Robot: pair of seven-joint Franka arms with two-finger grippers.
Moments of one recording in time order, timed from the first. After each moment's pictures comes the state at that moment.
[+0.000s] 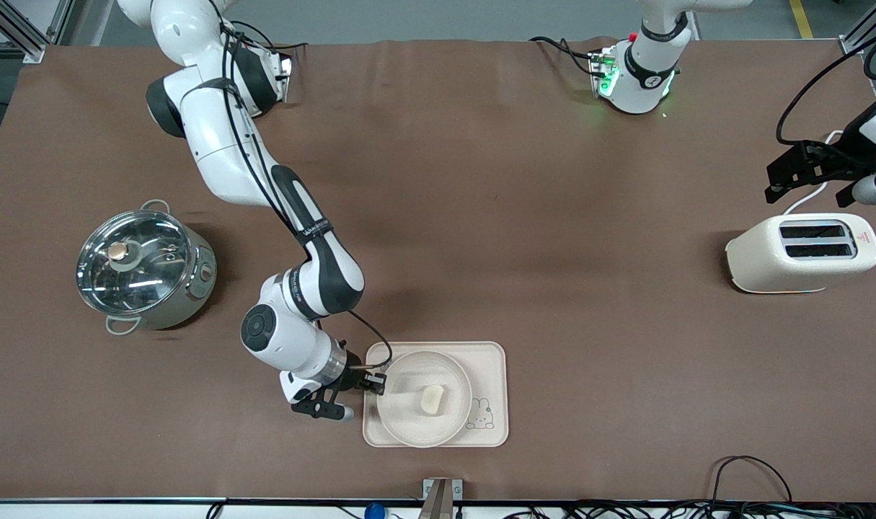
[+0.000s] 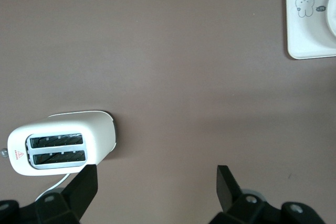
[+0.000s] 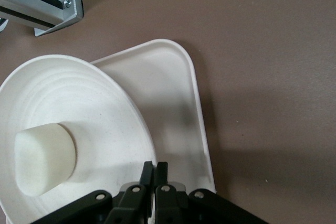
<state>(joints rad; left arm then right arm) -0.11 0.02 0.03 -1.50 0.01 1.59 0.02 0.41 1.21 -0.02 -0.82 0.43 2.35 0.34</state>
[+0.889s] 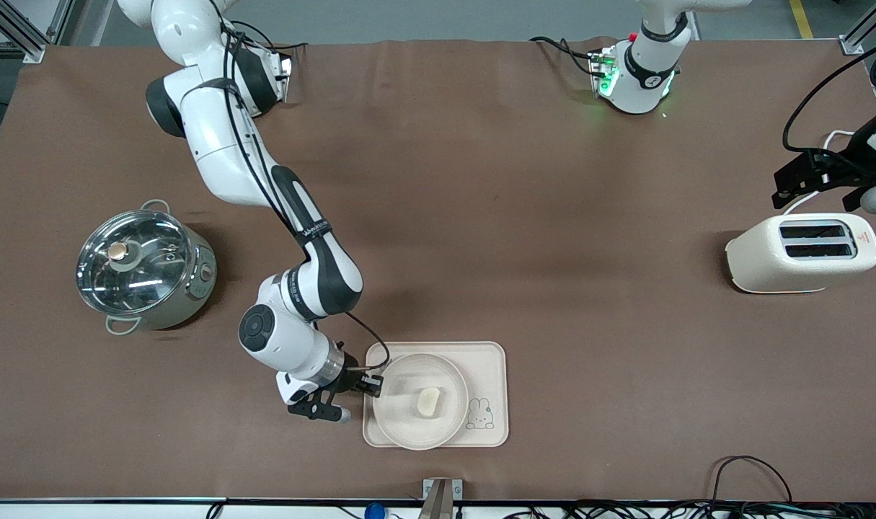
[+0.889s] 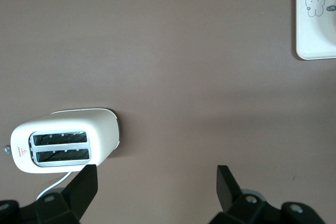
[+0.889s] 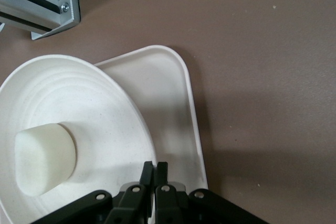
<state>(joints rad) -0.09 0.03 0.03 -1.50 0.01 1.59 0.02 0.42 1.21 -0.04 -0.82 0.43 2.35 0.34</state>
